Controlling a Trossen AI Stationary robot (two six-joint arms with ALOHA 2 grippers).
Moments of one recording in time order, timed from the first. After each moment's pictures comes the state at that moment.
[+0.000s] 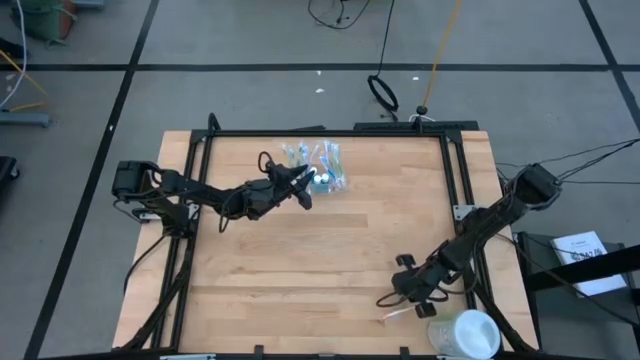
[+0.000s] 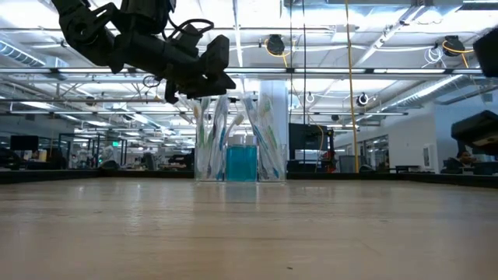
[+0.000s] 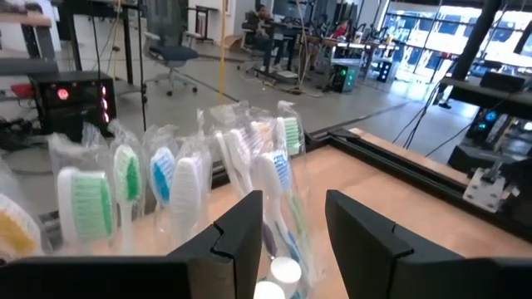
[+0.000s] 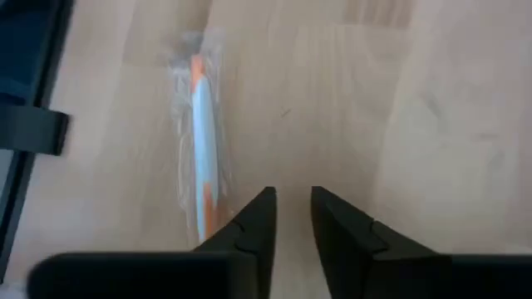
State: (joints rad) left arm 0.05 1.57 0.63 0.84 -0.65 -0.24; right arm 0.70 1.45 0.59 -0.15 -0.05 0.54
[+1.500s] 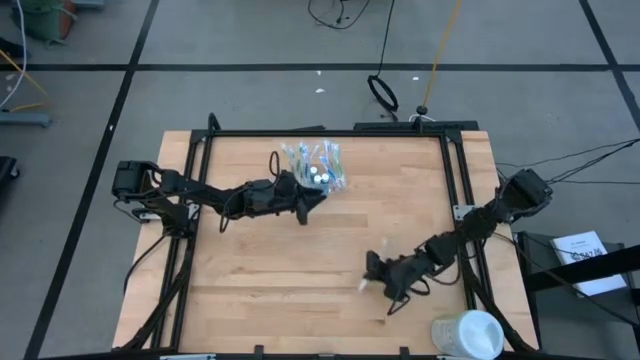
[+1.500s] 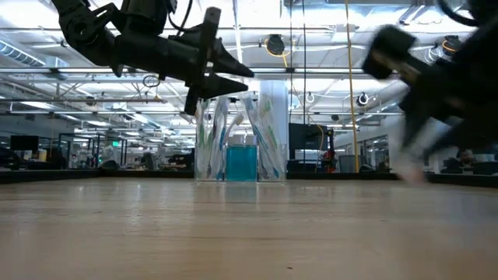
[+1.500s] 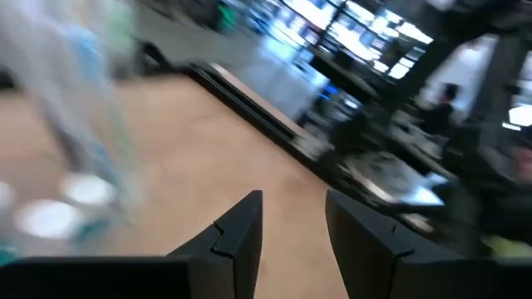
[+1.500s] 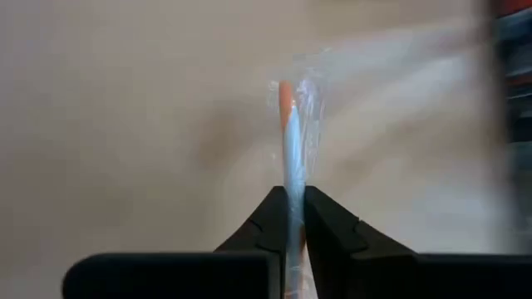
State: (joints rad) left arm 0.05 1.57 0.63 0.82 -0.21 -0.58; right arm 0.56 1.56 0.59 0.21 0.25 -0.84
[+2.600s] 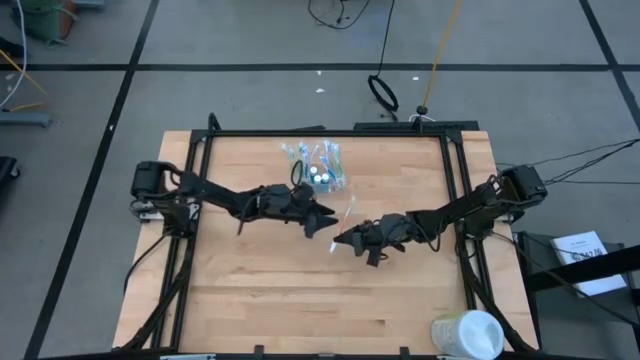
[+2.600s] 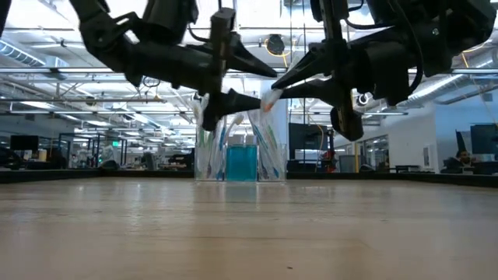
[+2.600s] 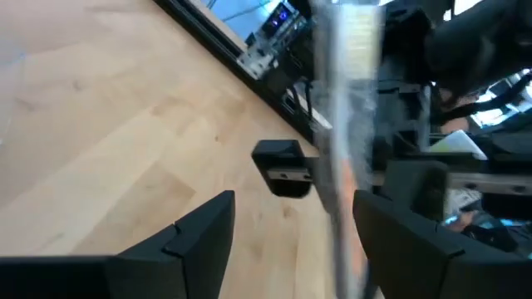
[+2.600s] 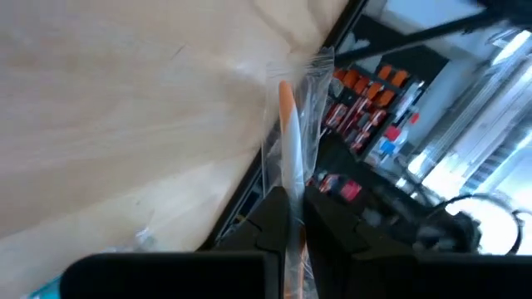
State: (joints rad) left arm 0.03 1.70 0.73 0.77 0.08 -0.71; right arm 0.20 1.57 0.59 0.69 0.16 -2.01
